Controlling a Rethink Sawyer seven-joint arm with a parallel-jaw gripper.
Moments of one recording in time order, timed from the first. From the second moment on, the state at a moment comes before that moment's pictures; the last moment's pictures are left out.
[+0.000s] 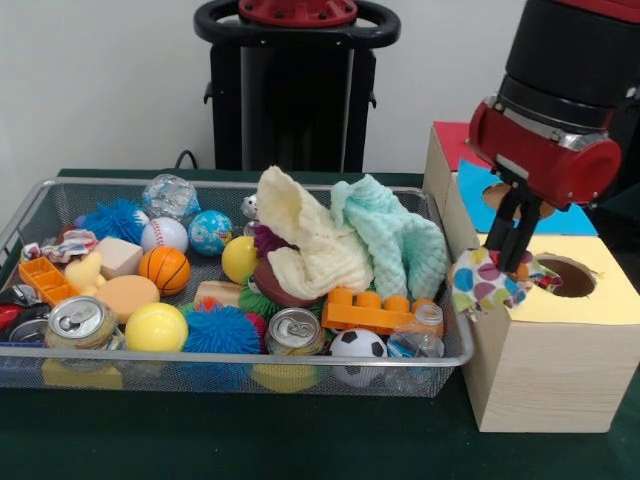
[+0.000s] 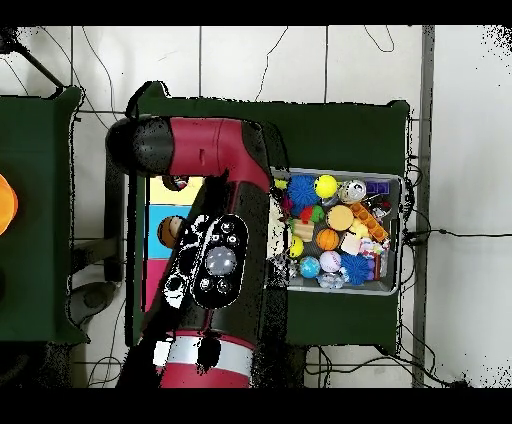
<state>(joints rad) 0.15 -0.41 -0.34 1.04 0.13 0.86 2.84</state>
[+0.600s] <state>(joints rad) 0.24 -0.39 -0.43 1.02 0.17 0.86 2.84</state>
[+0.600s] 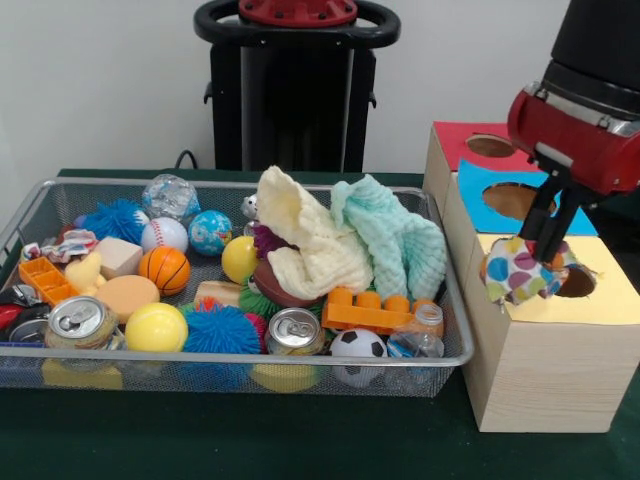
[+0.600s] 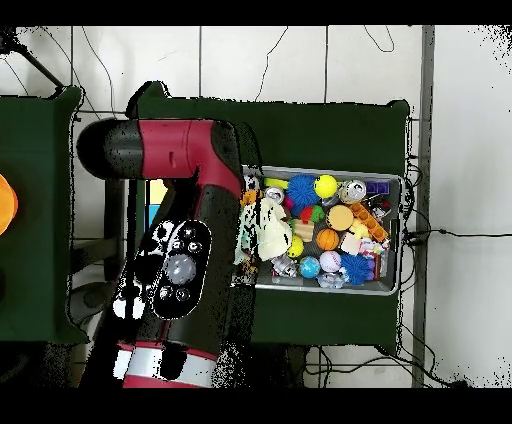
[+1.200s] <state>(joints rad) 0.35 -0.39 -0.49 1.03 0.23 0.86 2.88</state>
